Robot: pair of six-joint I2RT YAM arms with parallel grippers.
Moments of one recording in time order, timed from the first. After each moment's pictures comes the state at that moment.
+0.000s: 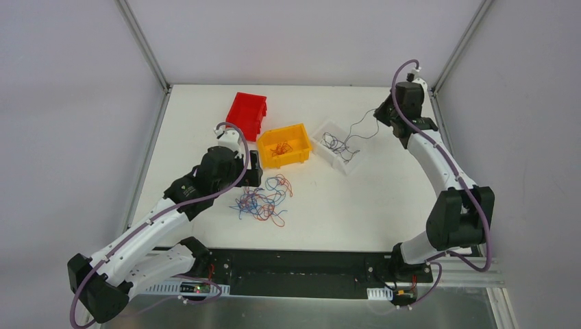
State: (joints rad) left arm -0.66 0.88 0.79 -0.48 -0.29 -0.40; right arm 0.14 1.52 1.27 -0.29 0.13 0.59
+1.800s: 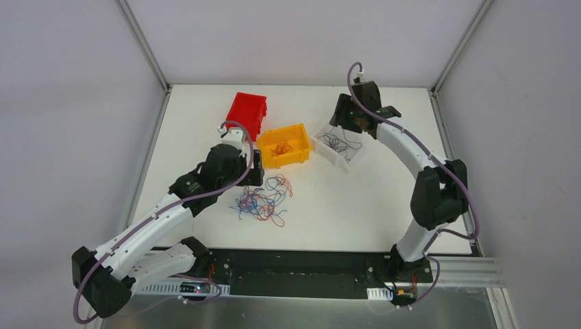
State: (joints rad) left arm -0.66 0.92 0.81 -0.48 -0.29 -0.40; right arm 0.36 1.78 1.44 -0.47 0.01 0.52
